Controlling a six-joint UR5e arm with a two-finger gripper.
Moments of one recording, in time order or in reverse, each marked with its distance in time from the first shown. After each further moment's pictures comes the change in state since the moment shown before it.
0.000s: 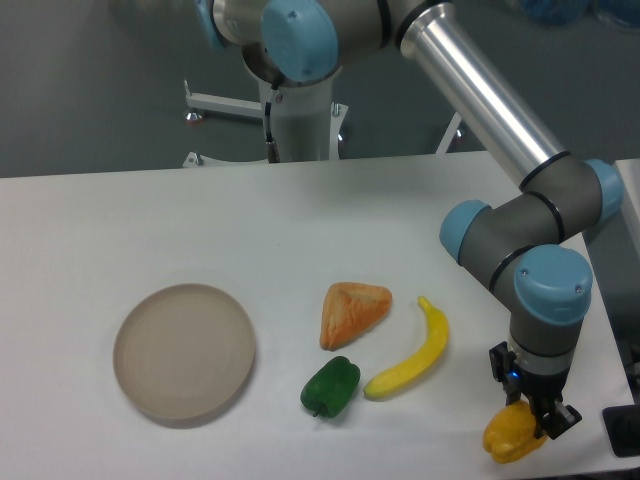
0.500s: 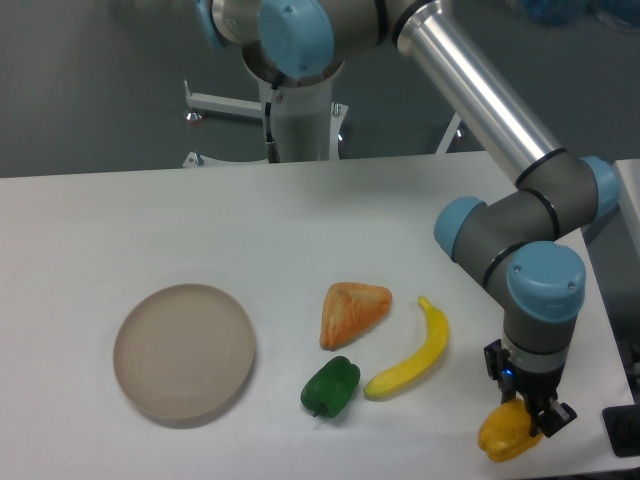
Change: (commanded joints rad) arm -0.029 0.086 -0.089 -0.020 0.012 -0.041
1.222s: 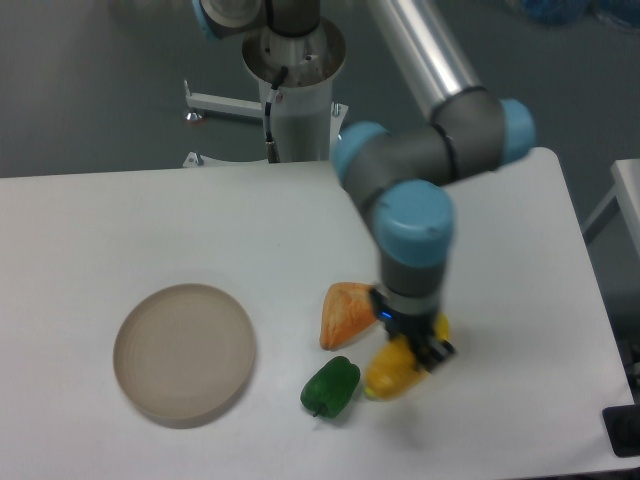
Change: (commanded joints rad) arm -0.227 0.344 -0.384 -0.183 0.044 -0.429
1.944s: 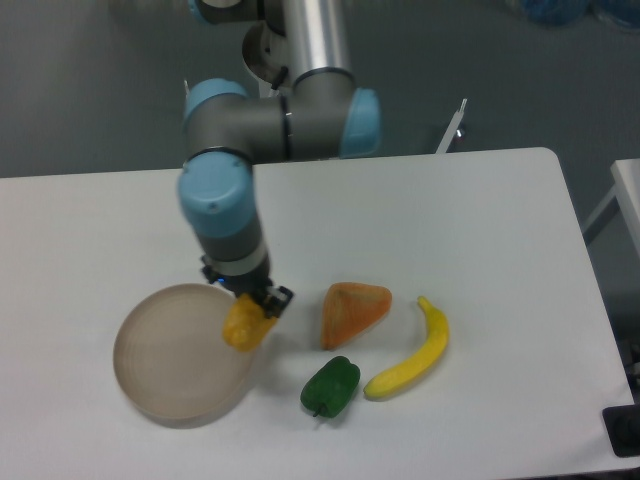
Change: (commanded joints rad) arm -0.239 0.000 -0.124 0.011 0.002 -0.457
